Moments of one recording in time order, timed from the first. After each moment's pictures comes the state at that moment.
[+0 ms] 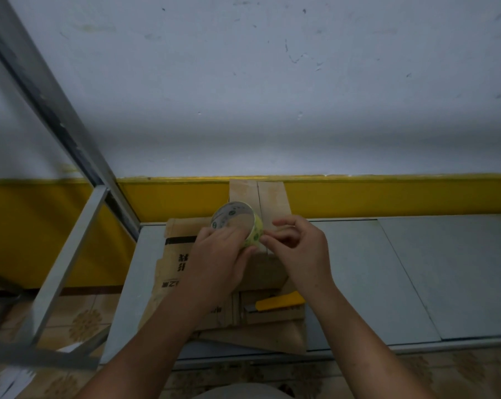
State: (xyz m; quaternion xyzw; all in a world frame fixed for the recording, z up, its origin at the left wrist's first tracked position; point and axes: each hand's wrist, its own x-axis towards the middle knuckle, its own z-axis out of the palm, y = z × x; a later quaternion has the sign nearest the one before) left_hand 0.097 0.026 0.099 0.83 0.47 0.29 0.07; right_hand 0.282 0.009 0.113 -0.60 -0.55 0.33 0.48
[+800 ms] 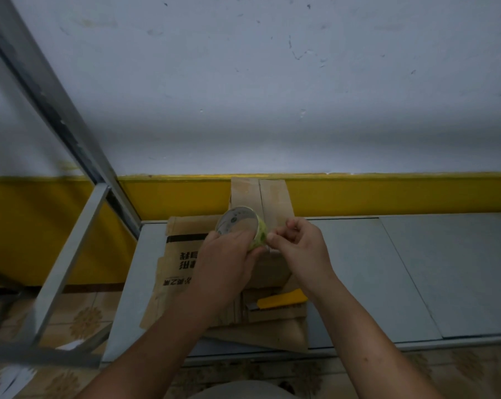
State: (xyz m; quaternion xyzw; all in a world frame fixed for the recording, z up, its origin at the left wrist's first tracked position) left_hand 0.110 0.024 0.098 0.82 0.50 0.27 0.05; right_hand 0.277 0.012 0.119 -0.62 -0.44 0.45 0.48
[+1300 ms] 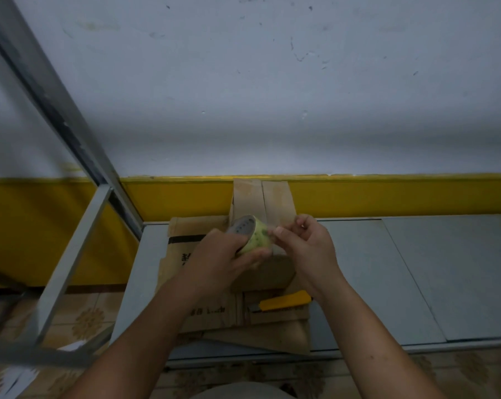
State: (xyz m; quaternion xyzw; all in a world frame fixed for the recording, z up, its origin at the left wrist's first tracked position) left_hand 0.085 0.043 0.102 0.82 0.45 0.22 0.27; right_hand 0.282 0.016 0.120 -0.53 -0.37 0.52 0.56
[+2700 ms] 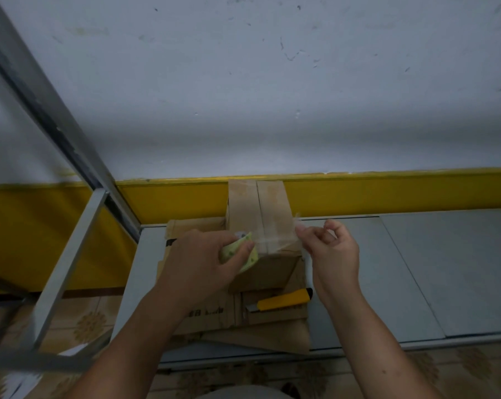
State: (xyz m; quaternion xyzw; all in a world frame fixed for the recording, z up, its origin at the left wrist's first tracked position) left_hand 0.077 0.020 0.138 0.82 0.48 0.30 0.13; right_hand 0.307 0.003 0.115 -0.55 -0.25 0.46 0.65
